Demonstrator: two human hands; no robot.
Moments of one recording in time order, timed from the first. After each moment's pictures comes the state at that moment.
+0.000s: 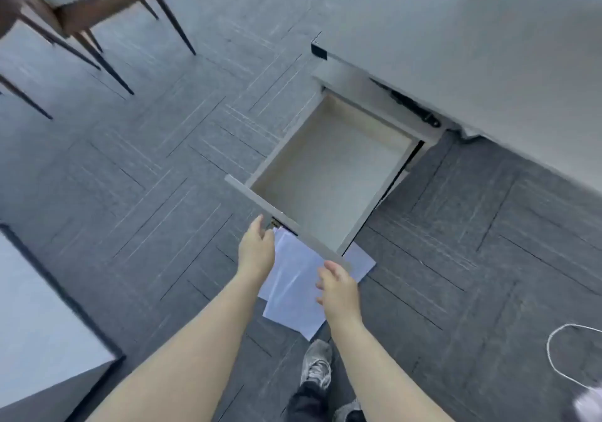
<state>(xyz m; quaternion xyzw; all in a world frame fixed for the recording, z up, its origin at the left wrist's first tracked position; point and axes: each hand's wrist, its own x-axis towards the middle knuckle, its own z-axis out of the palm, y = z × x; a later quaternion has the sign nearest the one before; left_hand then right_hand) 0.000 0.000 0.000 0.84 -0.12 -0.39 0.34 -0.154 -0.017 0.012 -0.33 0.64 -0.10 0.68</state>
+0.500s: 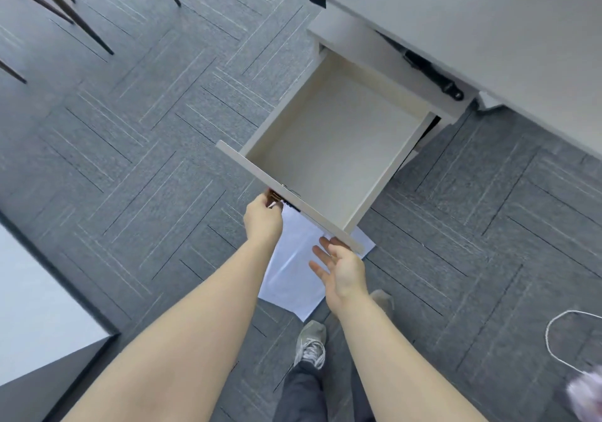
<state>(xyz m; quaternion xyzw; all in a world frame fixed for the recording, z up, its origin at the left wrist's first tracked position) 0.007 -0.058 -0.070 0.87 -0.06 -0.36 0.33 -0.144 -0.064 -0.052 -0.09 0.63 -0.17 0.75</state>
